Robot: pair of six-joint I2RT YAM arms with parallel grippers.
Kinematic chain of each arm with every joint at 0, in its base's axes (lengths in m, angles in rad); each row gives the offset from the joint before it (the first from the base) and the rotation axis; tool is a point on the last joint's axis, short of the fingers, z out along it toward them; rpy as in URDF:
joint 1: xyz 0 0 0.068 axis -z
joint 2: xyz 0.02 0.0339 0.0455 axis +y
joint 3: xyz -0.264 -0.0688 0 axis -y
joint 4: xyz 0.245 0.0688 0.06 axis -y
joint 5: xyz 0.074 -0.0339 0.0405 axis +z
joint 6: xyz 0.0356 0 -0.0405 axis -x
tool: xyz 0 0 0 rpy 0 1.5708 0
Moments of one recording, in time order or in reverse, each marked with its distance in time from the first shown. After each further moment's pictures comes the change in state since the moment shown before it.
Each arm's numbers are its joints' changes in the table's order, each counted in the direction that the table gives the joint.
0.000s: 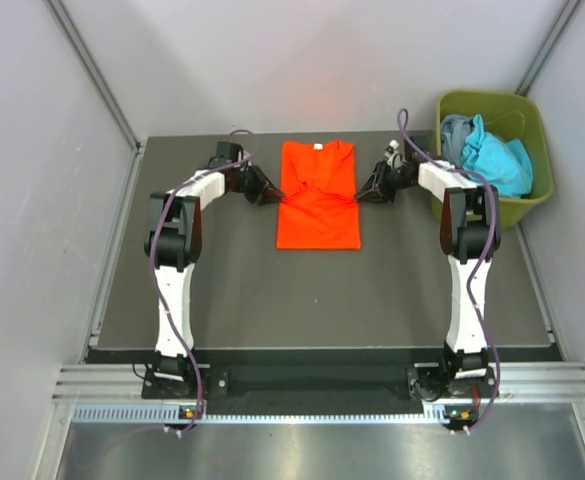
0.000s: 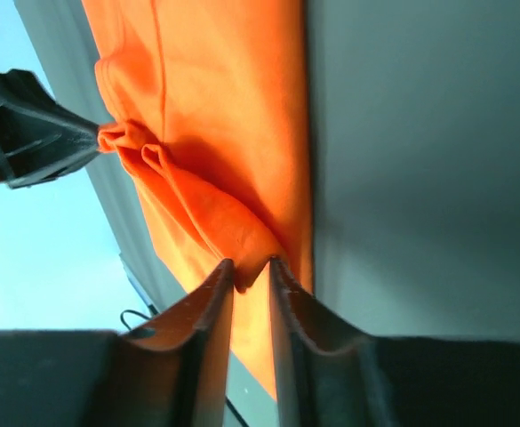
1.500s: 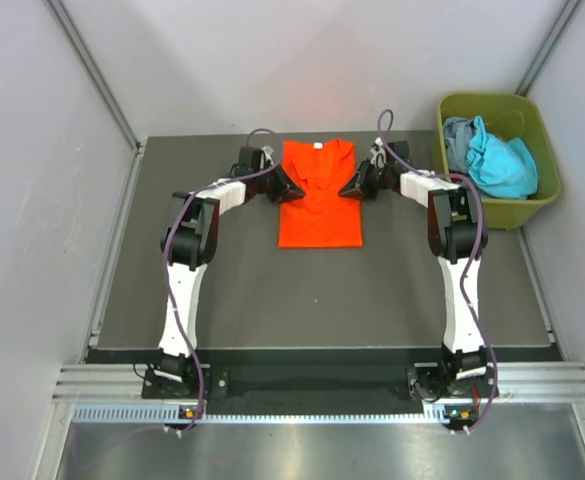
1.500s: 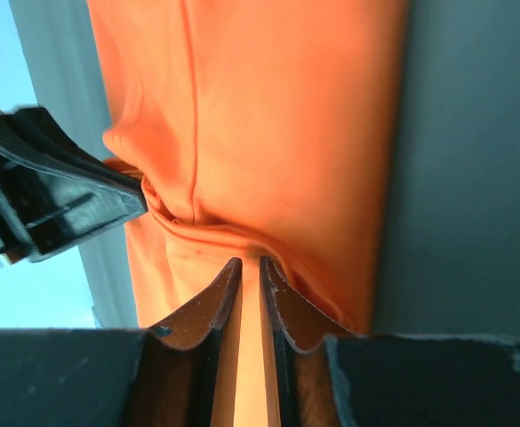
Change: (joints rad) left arm 0.108 0.087 0.032 0.264 0.060 -0.044; right arm -0.094 0.045 -0.062 0.355 -0.121 -0.127
